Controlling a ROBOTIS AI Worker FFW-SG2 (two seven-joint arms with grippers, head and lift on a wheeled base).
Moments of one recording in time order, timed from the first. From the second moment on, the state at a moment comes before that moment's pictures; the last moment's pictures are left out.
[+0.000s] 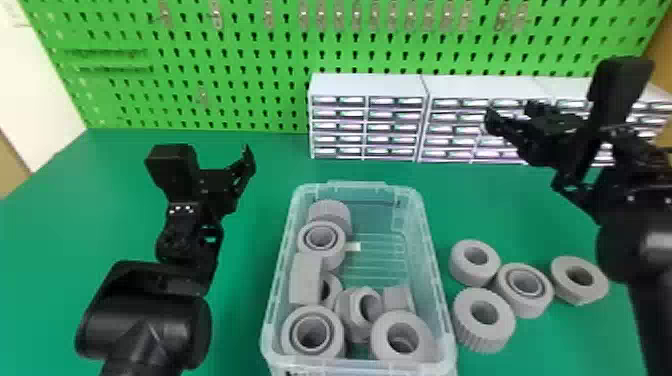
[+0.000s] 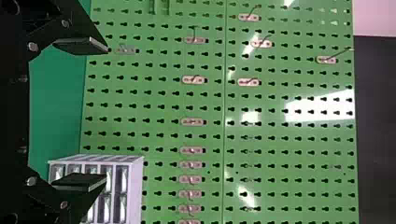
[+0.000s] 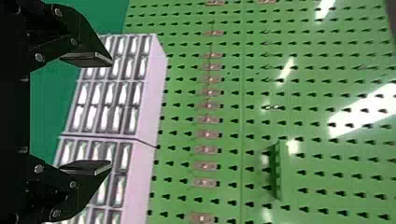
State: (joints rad) left arm -0.11 0.08 -0.08 -1.63 0.09 0.02 0.12; right arm -0.31 -0.13 -0.11 -1.74 -0.07 0.48 0.37
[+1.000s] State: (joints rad) left arm -0.10 0.08 -0.06 -1.69 0.06 -0.01 0.11; right arm -0.17 -0.07 -0.15 -1.68 -0.15 0.12 0.29
